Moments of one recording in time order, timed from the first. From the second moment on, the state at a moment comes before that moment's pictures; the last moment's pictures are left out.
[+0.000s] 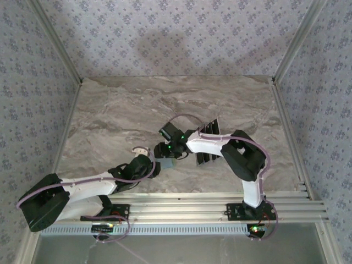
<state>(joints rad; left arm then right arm) -0.92 1.13 0.29 0.02 -0.31 -0.71 0.90 1.93 1.22 -0.32 -0.20 0.73</state>
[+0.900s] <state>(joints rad) -0.93 1.23 0.37 0.00 -0.32 -0.70 0.93 1.96 1.23 -0.24 -0.25 0.77</state>
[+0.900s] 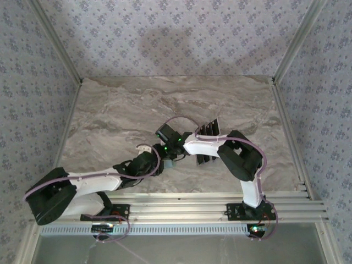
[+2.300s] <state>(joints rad) -0.94 1.21 0.35 0.00 -0.38 -0.74 0.89 1.90 1.13 -0.20 -0.28 0.80</state>
